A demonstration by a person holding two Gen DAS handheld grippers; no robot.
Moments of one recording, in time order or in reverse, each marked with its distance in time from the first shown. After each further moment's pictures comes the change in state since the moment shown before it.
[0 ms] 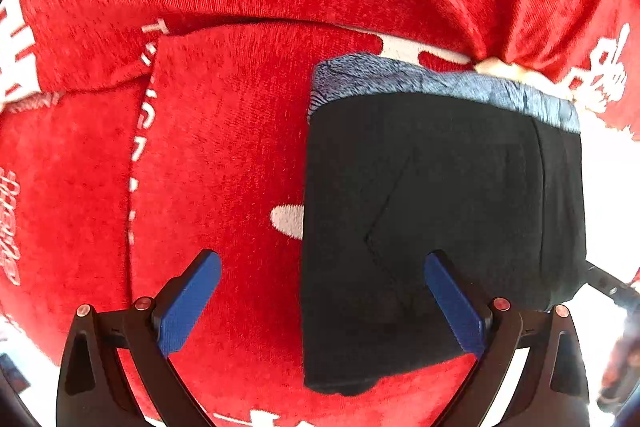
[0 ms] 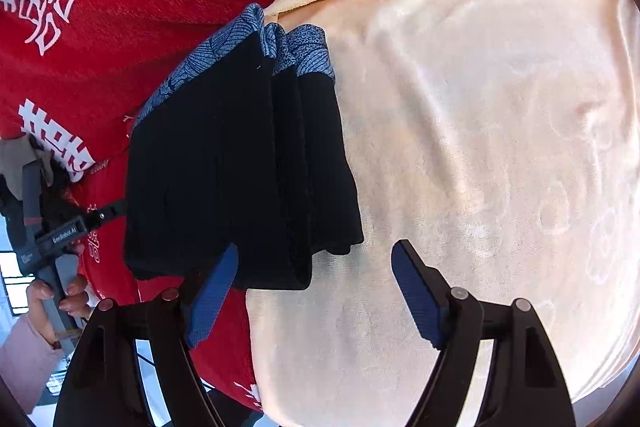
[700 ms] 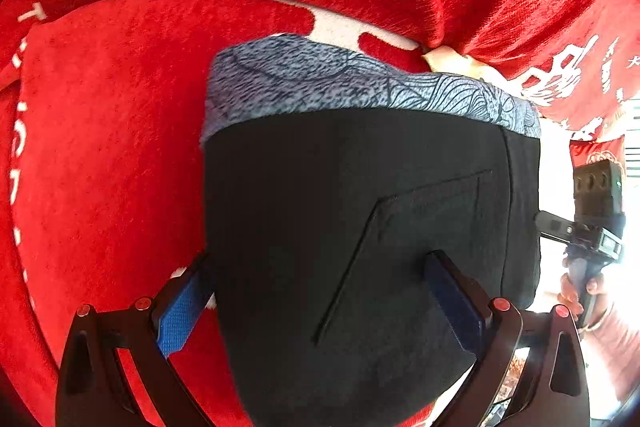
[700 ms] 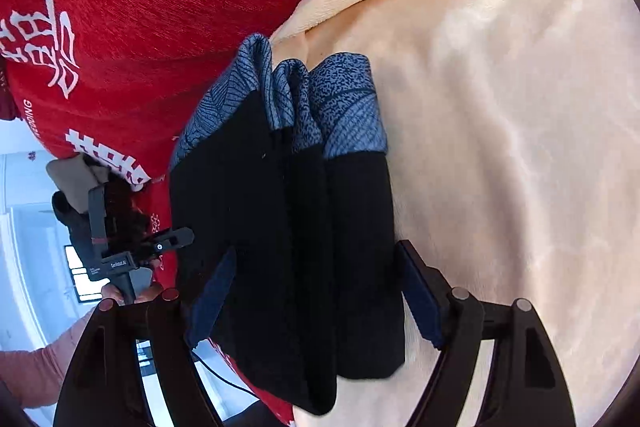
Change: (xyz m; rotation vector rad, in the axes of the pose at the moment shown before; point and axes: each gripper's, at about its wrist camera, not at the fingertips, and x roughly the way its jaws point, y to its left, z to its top) left arm 0.057 -0.007 0.036 0.071 0.096 -0.340; right arm 0.056 -0.023 0.066 0.027 0.087 0.319
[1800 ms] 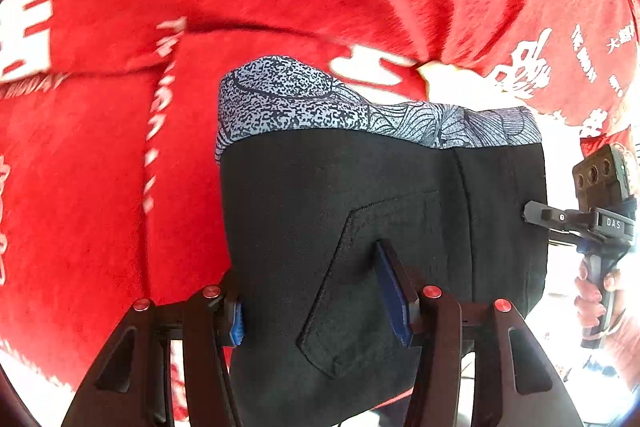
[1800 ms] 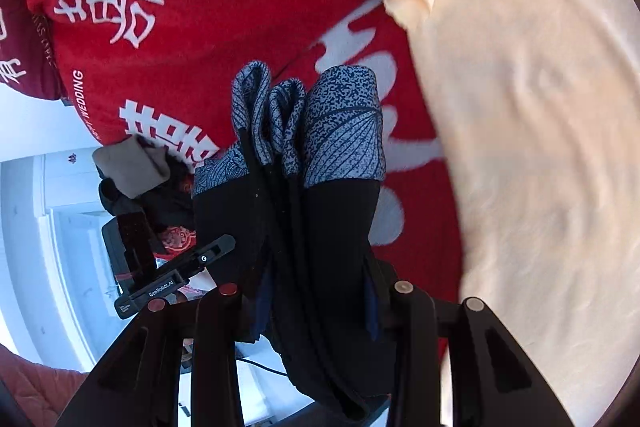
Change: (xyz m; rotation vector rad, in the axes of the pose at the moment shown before) left arm -0.124 0.018 -0.109 0.020 -0.146 0.153; right arm 0.026 0.112 -0.087 0.047 0.003 0.171
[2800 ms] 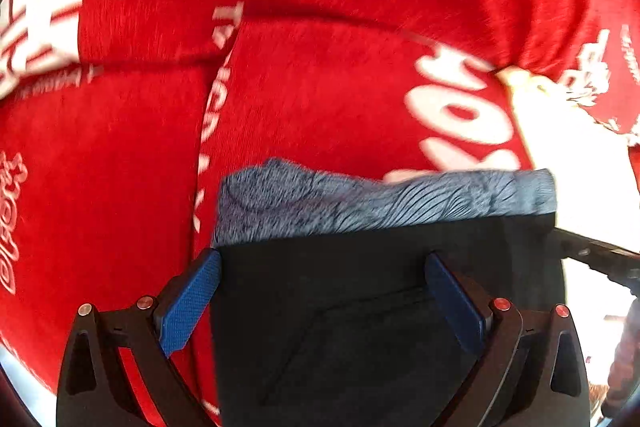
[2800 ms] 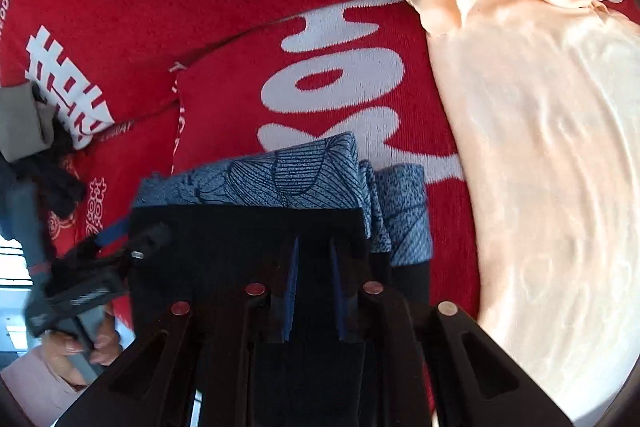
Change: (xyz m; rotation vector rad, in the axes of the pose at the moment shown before) left arm 0.061 0.051 0.001 -0.030 -0.097 0.153; right arm 0.091 0.054 -0.007 -0.203 -0.109 -0.509
